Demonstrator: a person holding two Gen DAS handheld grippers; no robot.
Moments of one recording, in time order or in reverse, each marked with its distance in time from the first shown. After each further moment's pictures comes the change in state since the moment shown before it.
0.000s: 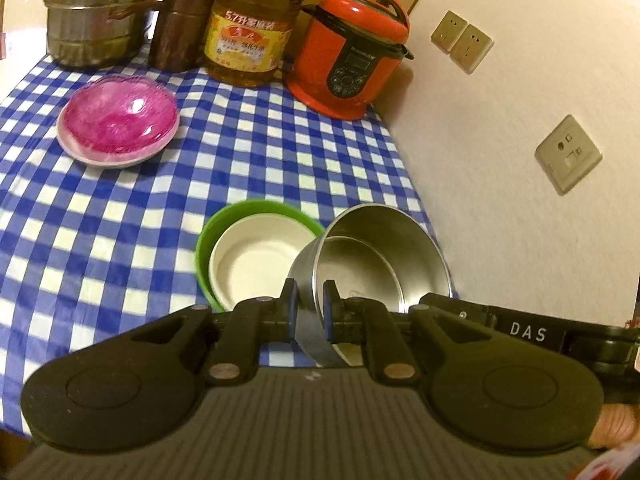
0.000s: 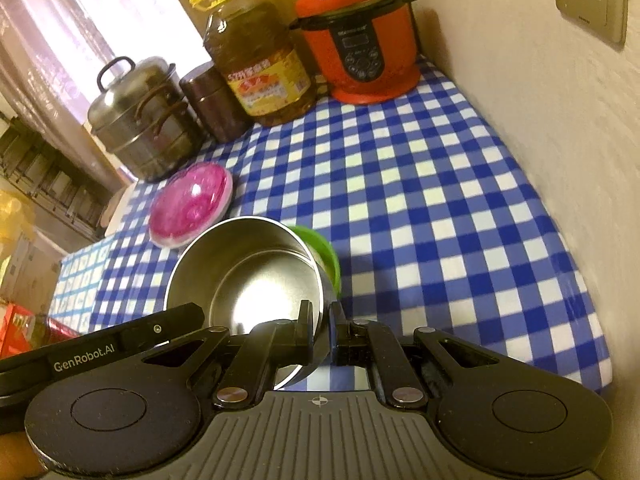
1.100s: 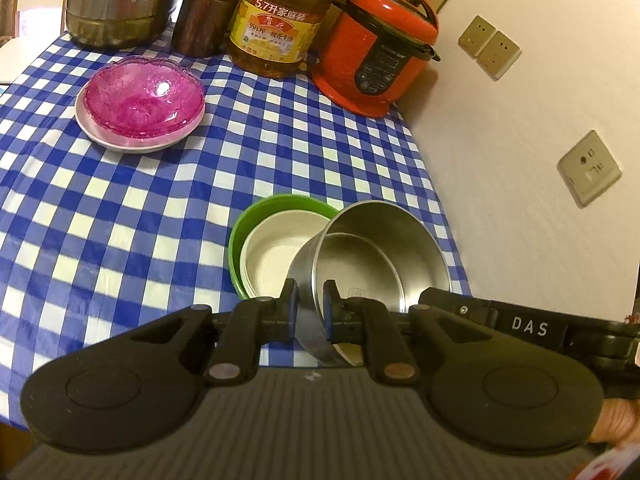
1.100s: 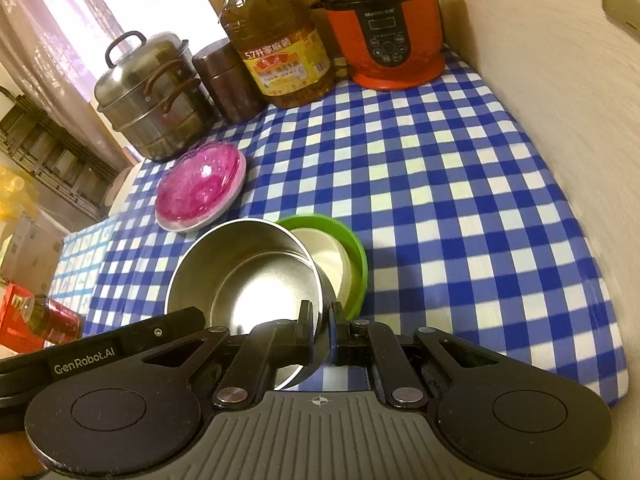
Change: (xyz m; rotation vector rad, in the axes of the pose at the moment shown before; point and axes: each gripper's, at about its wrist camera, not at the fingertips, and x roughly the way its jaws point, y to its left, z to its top) left arm 0.010 0.030 0.011 -0.055 0.025 0.013; right arm 0.032 0.018 0.009 -0.037 0.045 0.012
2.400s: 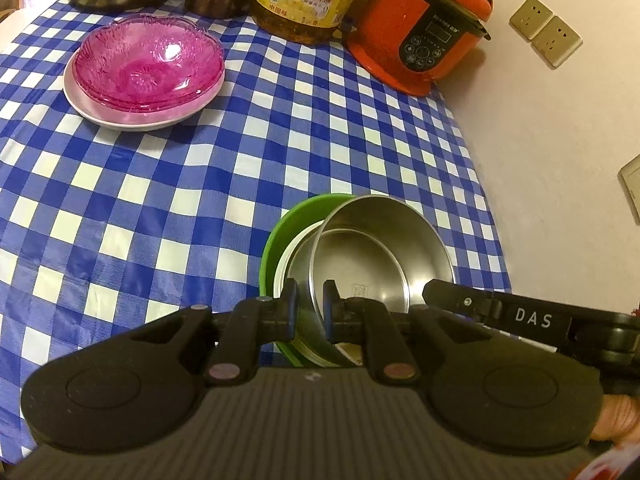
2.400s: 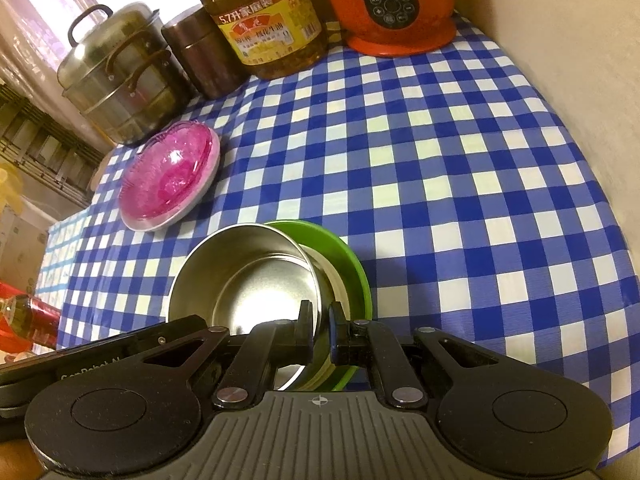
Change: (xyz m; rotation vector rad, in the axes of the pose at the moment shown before) left arm 0.073 0.030 0.022 -0.048 0.090 0.047; right arm 0.083 -0.011 0.028 0.017 0.089 -0.023
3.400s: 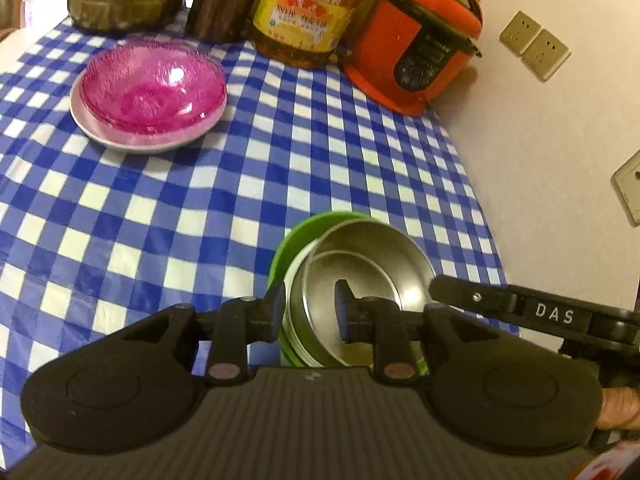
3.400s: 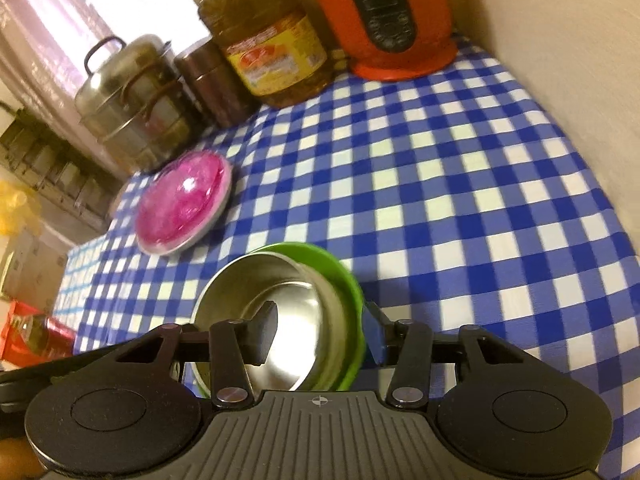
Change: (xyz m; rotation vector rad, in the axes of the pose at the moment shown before) left arm -0.011 0.003 -0.004 0.022 -0.092 -0.001; right arm -0.009 -0.018 -0.008 0.026 -0.102 0.066
